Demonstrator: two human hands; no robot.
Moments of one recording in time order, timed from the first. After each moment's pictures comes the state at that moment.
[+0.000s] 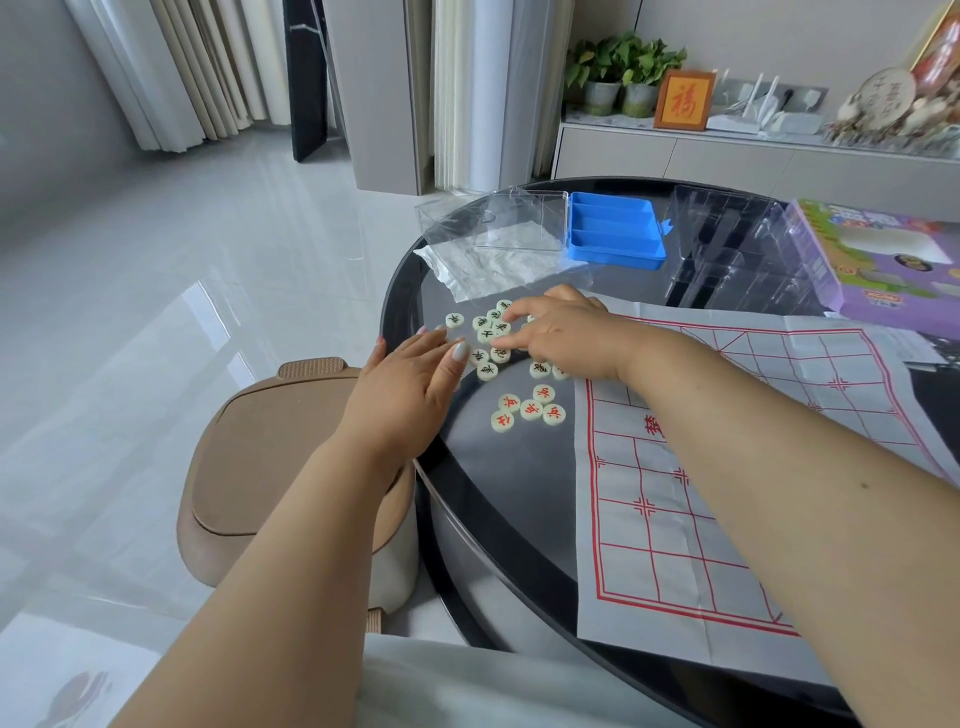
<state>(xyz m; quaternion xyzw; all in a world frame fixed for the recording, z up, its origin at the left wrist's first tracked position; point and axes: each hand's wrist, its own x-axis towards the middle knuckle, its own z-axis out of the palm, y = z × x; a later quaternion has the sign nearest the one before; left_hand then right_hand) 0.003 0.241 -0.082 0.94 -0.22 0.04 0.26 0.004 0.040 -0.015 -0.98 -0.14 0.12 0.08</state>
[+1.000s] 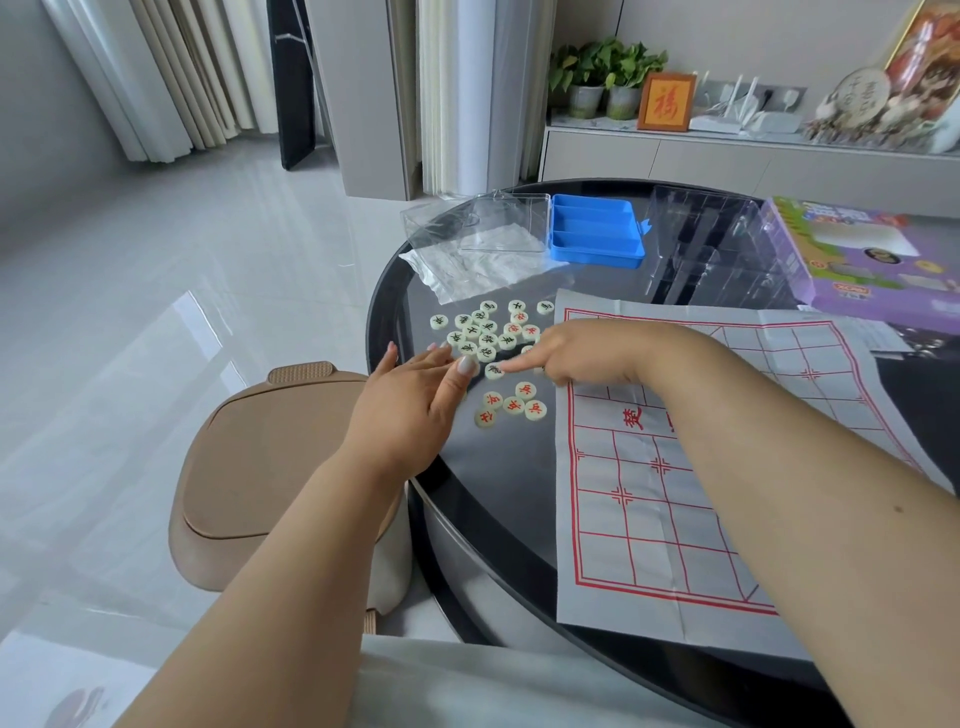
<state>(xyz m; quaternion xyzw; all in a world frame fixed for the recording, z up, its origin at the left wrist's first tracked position) -0.019 0.229 -0.077 0.92 -0.26 0.05 0.28 -0.030 0.032 0.011 -0.96 -0.08 0.24 0.10</state>
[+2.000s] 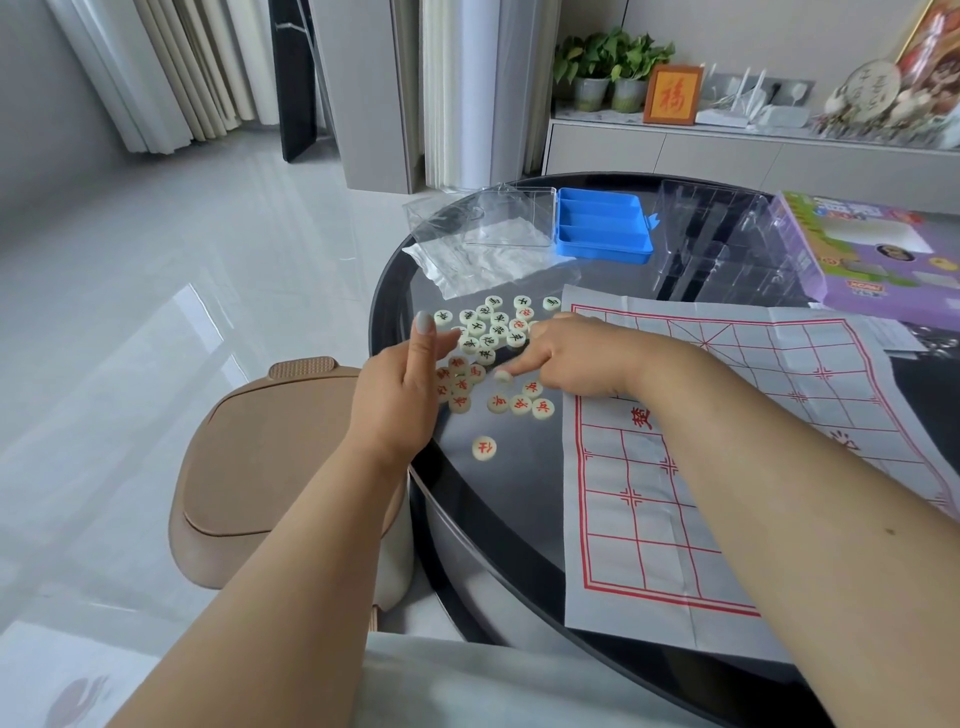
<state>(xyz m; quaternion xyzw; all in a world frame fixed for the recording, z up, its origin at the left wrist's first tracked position) -0.021 0.225 -0.069 0.81 -0.11 0.02 0.57 -0.020 0.036 -0.012 -0.97 -0.10 0.18 0.12</state>
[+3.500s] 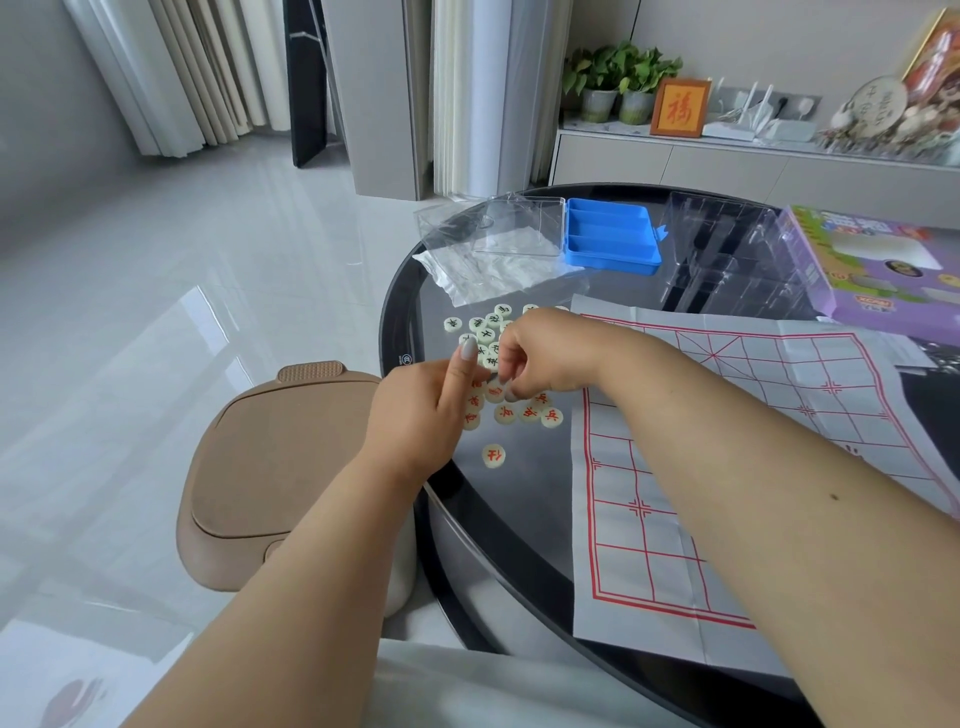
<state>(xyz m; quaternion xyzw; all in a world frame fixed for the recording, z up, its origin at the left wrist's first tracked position) -0.029 0.222 -0.066 0.87 -0.15 0.06 0.46 -0.007 0.061 -0.006 -0.97 -0.09 0.14 0.15</state>
